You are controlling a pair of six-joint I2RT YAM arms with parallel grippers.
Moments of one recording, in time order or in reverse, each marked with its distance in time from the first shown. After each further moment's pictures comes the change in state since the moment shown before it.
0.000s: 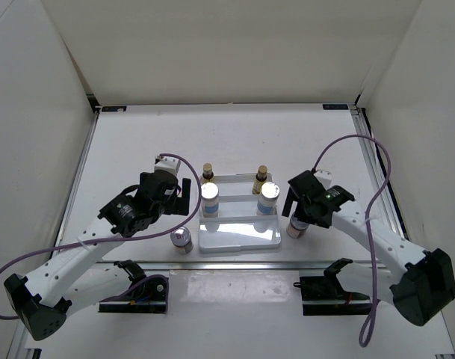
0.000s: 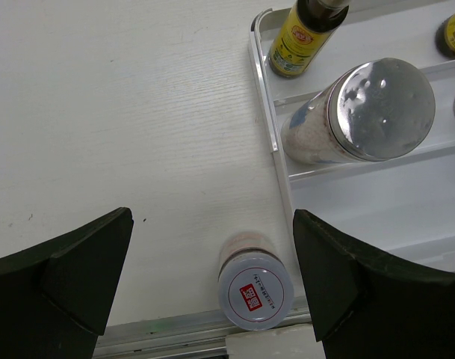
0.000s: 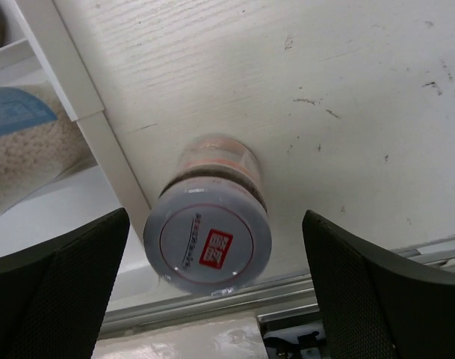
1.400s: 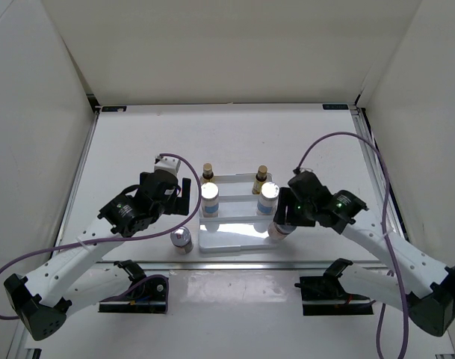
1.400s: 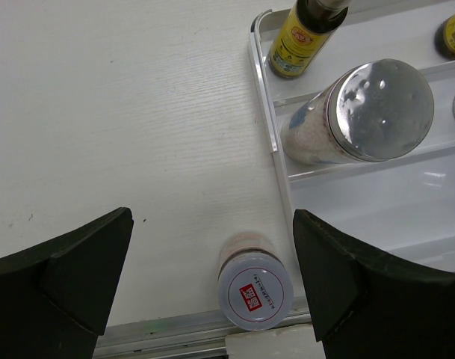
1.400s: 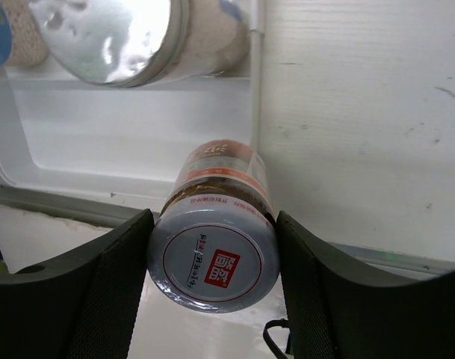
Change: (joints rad) left arm 0.000 0.000 0.002 0.000 0.000 0.000; right arm 0.089 -0.122 0.087 -0.019 -0.268 -0.108
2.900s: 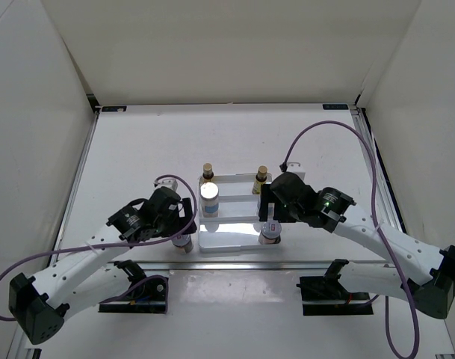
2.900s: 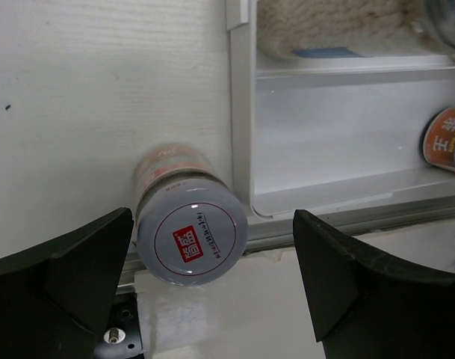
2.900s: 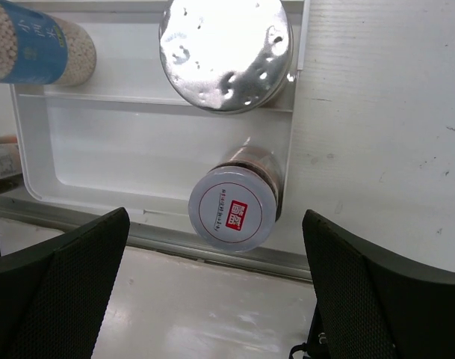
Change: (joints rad) left arm 0.000 -0.042 -0.202 -0.025 0.269 -0.362; right arm 0.217 0.116 0.108 0.036 0.183 0.074
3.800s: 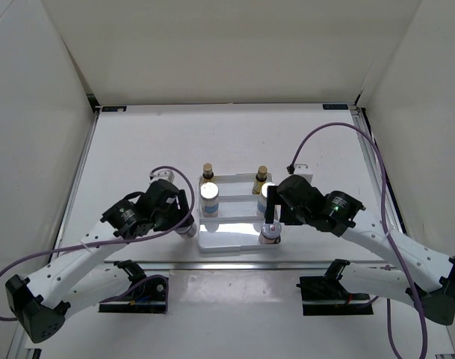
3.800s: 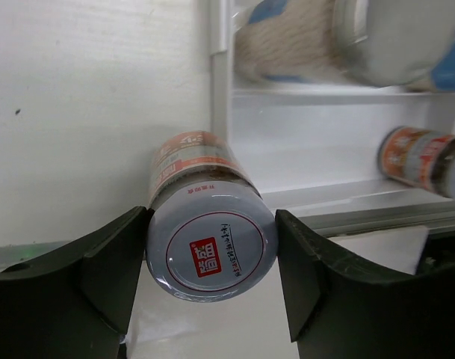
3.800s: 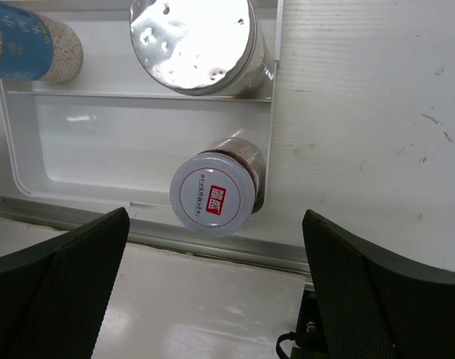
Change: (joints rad) left arm 0.000 0.018 0.074 -0.074 -0.026 -0.076; right arm 0.000 -0.065 -0.010 -0.060 0.024 0.006
